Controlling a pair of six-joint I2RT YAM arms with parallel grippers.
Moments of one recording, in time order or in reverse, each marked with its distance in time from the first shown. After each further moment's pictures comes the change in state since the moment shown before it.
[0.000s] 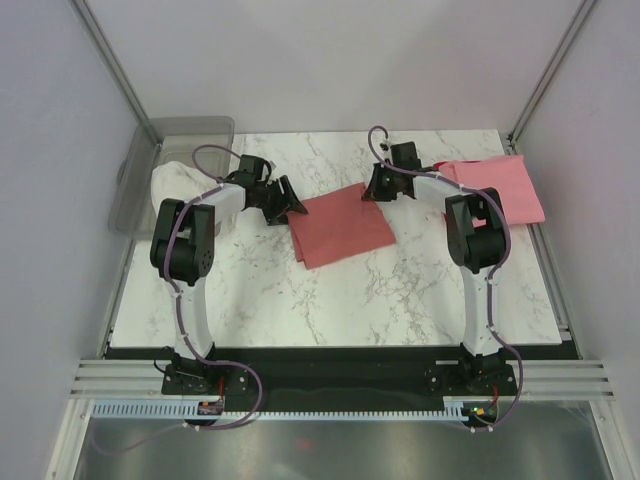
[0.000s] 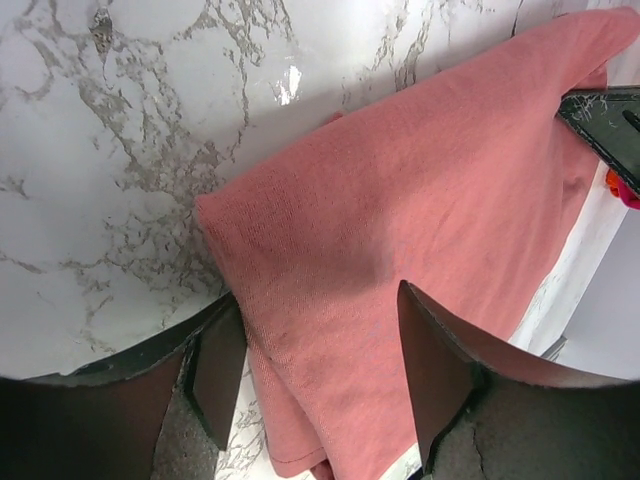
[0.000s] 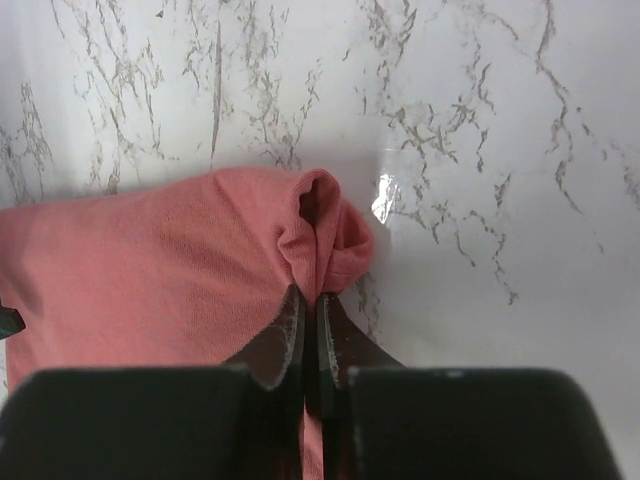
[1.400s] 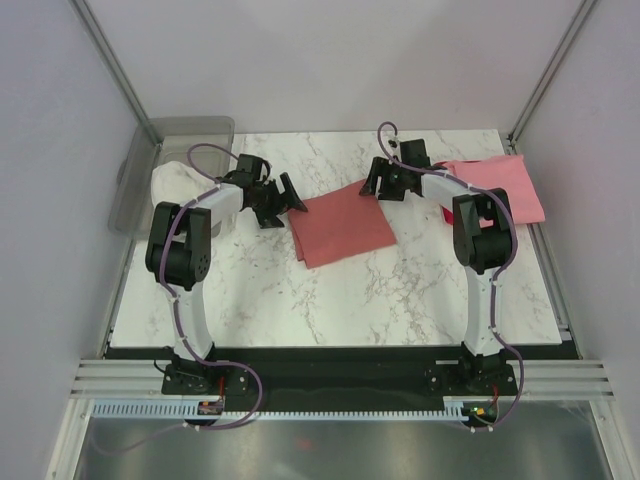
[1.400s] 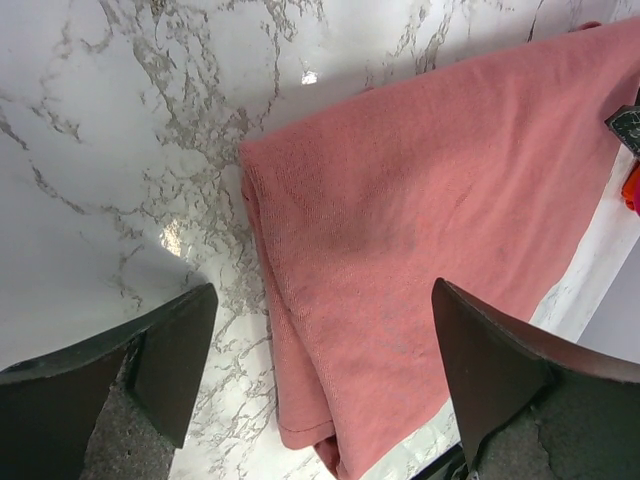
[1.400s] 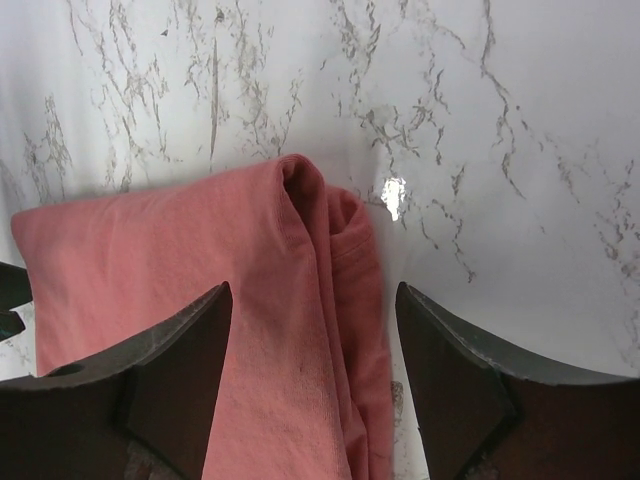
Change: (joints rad) left arm -0.001 -0.055 -0.025 -0.042 -0.068 -0.011; right arm -0.042 -0.032 -0.018 -0.003 -0.042 0.014
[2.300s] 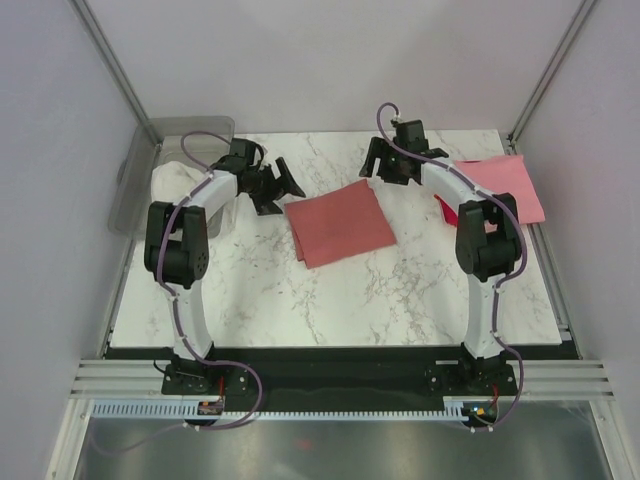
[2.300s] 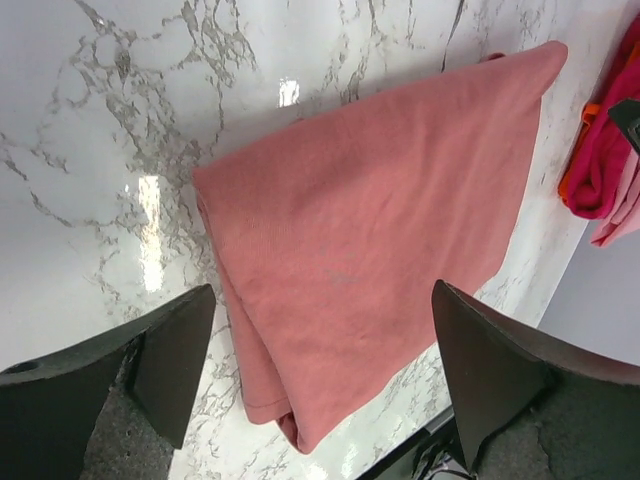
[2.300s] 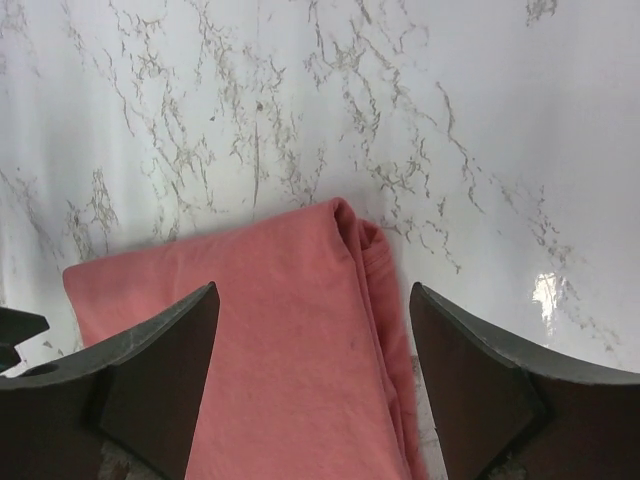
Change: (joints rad) left arm 0.034 0.017 0.166 -0.138 0.065 -0.001; right arm 0.047 -0.085 0.127 -0.151 0.209 0.042
